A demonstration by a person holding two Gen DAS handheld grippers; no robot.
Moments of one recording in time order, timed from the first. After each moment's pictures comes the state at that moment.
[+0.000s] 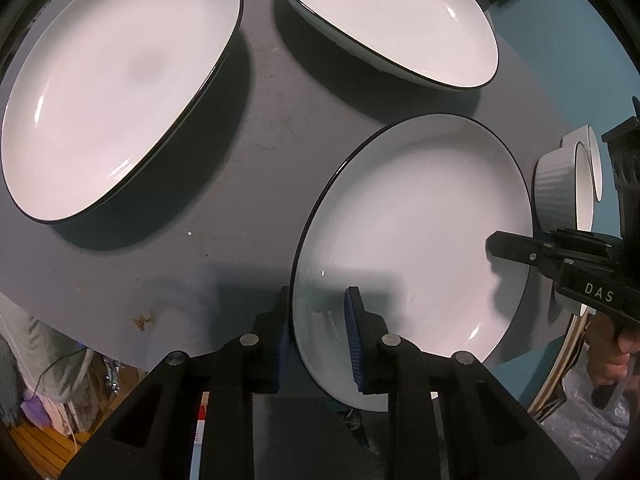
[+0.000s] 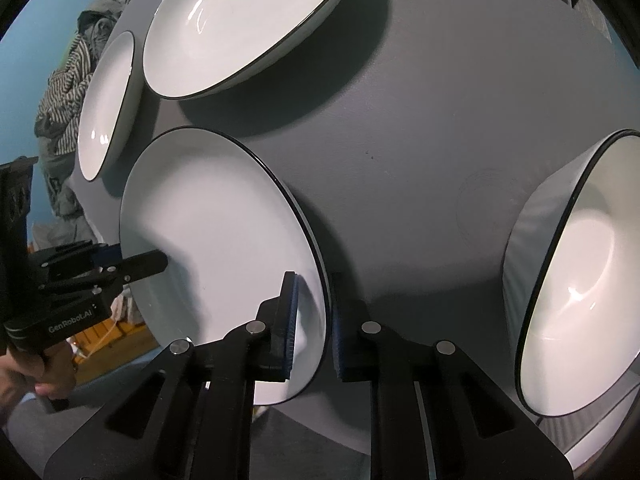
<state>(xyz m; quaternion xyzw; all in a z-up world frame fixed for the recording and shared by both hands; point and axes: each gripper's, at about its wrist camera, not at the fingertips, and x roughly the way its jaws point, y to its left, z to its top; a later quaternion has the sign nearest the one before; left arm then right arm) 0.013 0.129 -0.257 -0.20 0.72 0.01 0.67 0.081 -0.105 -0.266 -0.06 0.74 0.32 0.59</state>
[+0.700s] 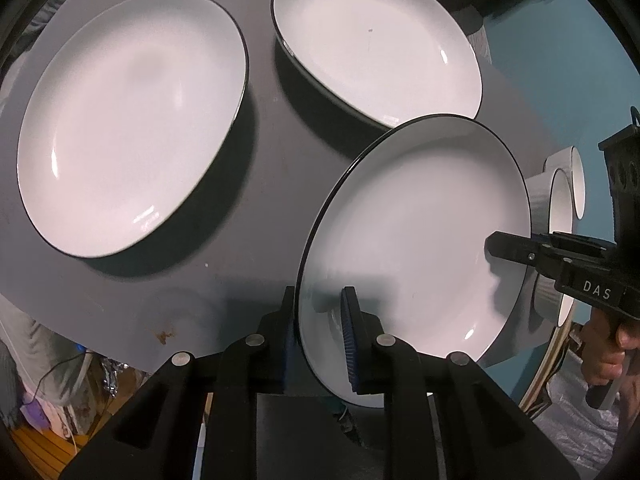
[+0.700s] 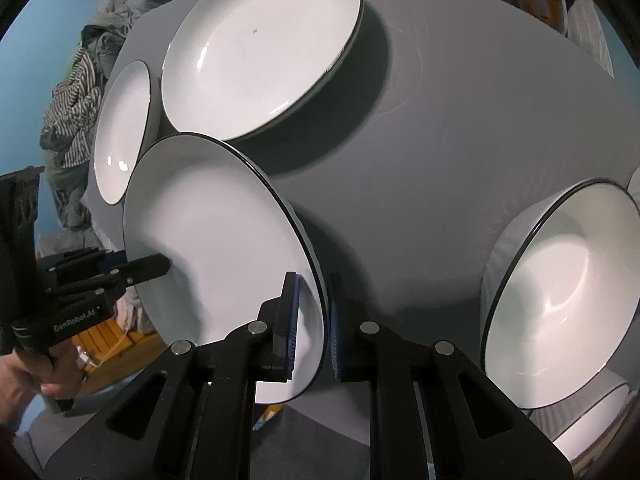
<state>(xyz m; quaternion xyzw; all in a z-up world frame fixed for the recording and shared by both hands) 0.004 0.113 -0.243 -0.21 0.71 0.01 0.67 0.089 -0.112 -0.243 -0.05 0.74 0.32 0.60</state>
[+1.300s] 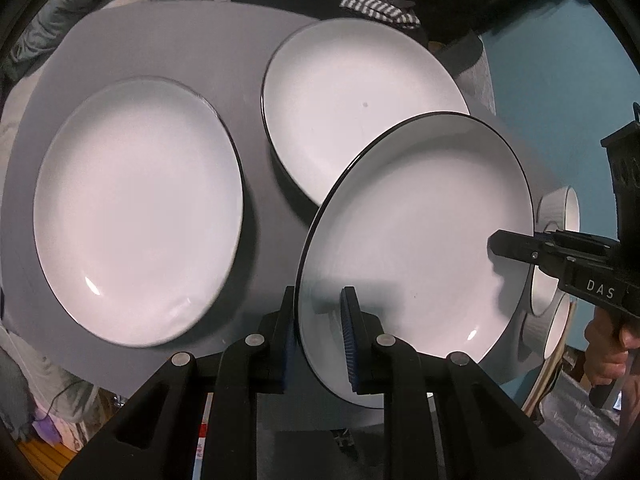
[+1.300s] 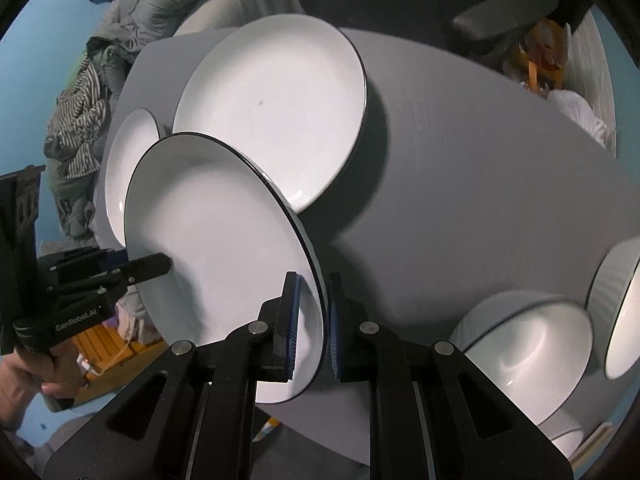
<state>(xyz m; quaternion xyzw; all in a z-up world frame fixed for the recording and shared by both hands) 0.051 0.143 -0.220 -0.20 0.69 0.01 0.69 0.124 -0.102 -0.226 -0.05 0.72 0.33 0.61</state>
